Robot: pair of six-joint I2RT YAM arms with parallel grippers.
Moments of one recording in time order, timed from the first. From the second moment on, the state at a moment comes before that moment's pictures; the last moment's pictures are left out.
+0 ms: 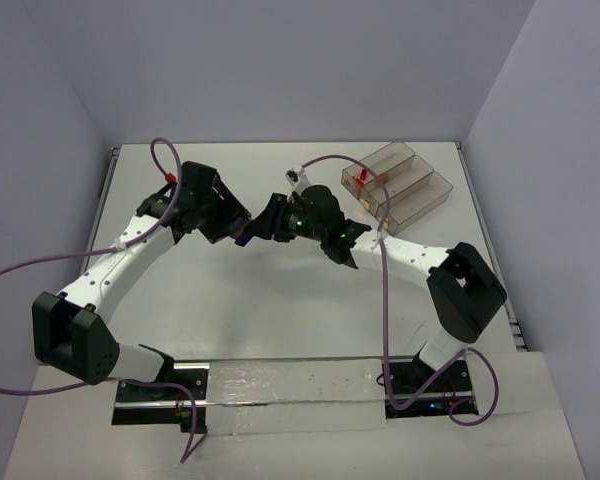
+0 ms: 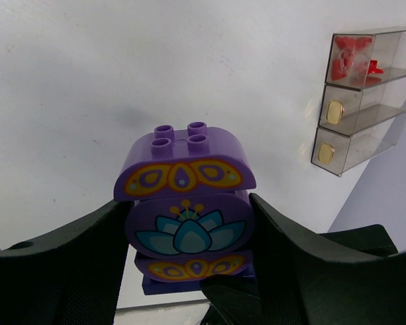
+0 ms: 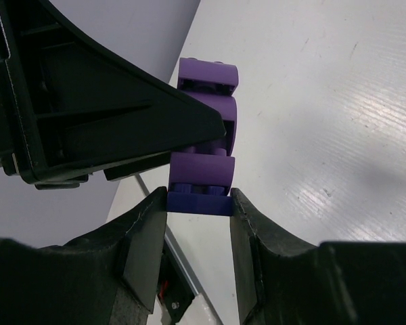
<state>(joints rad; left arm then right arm) -0.43 1.39 1.23 -0.69 -0.04 -1.06 0.76 1.64 1.07 0.30 -0.29 0.84</state>
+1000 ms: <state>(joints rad) -0.43 1.45 1.18 -0.63 -0.03 -1.05 0.62 1.43 0.83 0.01 -0.22 0.71</state>
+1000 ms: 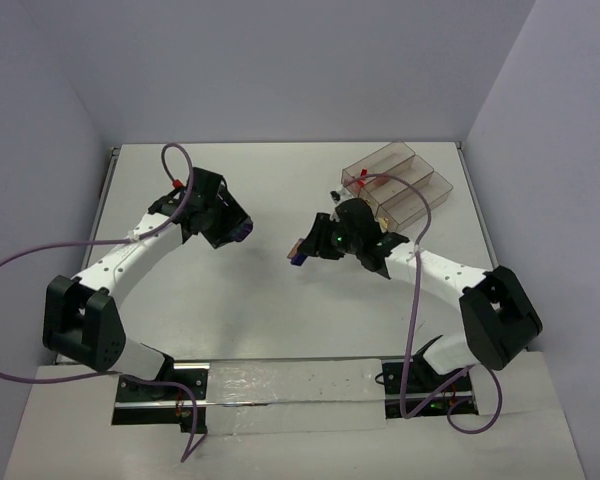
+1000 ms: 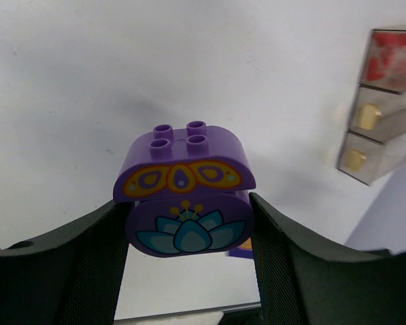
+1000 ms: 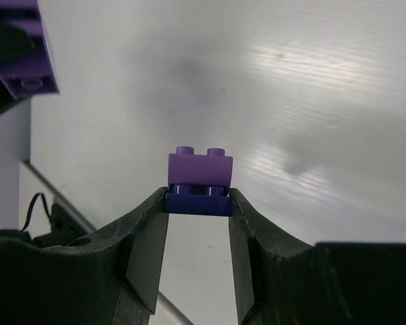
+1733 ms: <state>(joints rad) -0.49 1.70 1.10 -0.54 -0.07 -0.95 0.38 1.29 0.74 -0.17 -0.19 0.58</state>
